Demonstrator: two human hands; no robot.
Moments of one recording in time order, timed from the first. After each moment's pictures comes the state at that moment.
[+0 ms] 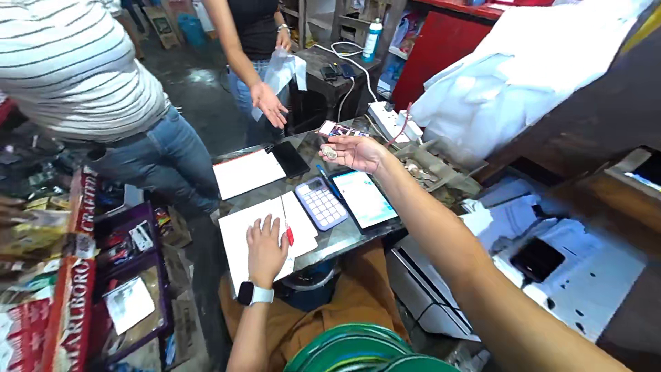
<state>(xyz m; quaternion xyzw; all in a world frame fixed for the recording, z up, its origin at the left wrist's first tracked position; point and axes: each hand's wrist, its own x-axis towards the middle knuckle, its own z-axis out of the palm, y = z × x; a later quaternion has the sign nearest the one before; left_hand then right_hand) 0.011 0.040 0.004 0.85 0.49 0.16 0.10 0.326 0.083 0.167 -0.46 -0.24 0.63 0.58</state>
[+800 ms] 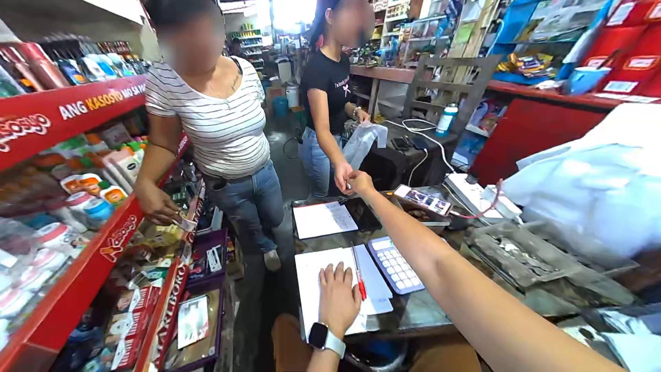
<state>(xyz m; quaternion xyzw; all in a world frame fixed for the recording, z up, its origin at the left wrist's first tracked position) 0.018 0.042 0.009 0.84 0.50 0.13 0.13 0.203 0.251 0.172 -0.73 -0.52 0.27 0.34</state>
